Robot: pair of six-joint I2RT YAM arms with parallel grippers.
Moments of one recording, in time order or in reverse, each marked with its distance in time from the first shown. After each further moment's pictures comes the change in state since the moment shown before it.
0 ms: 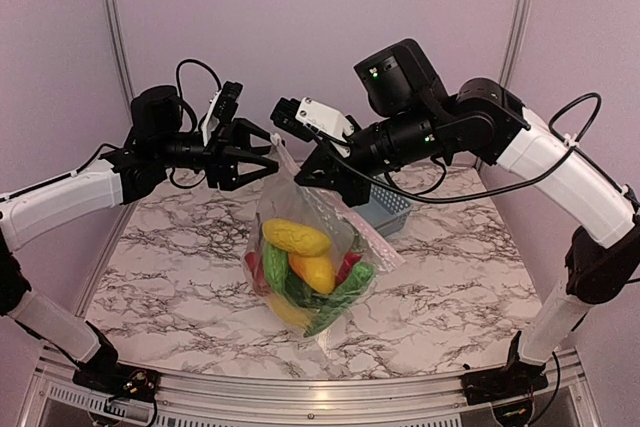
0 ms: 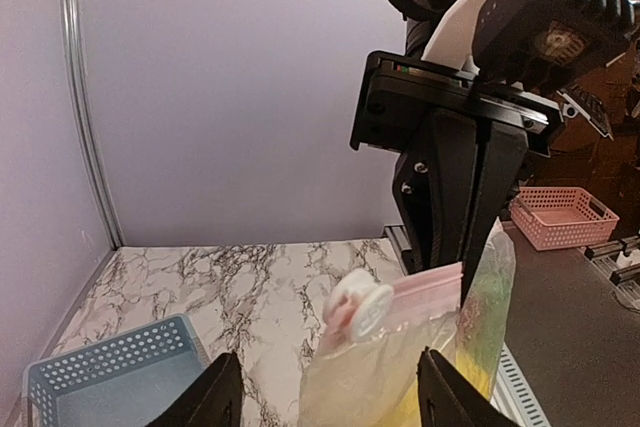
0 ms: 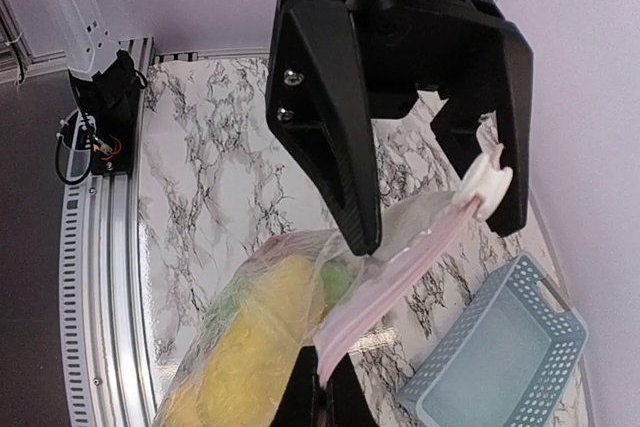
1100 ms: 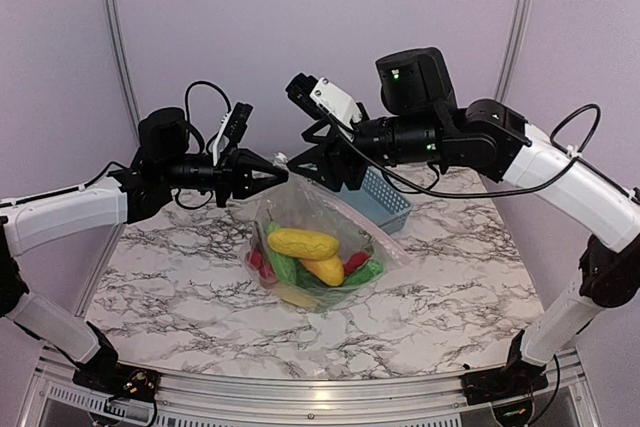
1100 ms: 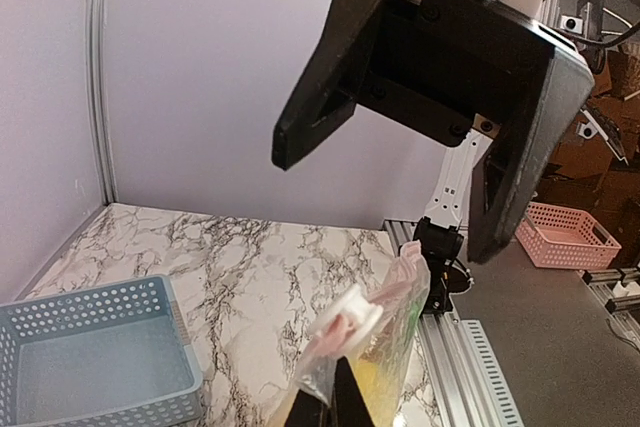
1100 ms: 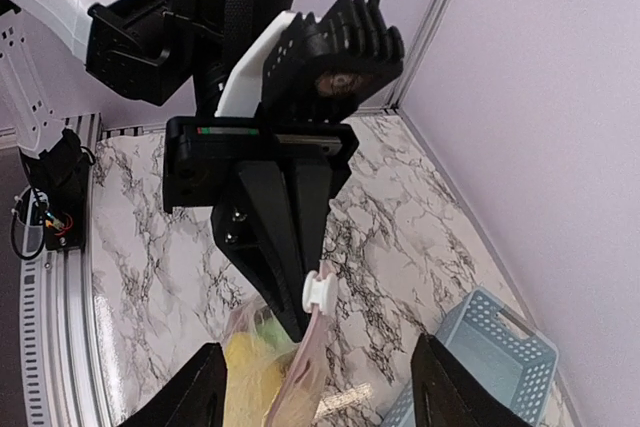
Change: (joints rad) left arm -0.051 -0.010 -0.133 0.095 -0.087 -0.119; right arm -0.038 -0.105 -0.234 0.334 0.063 0.037
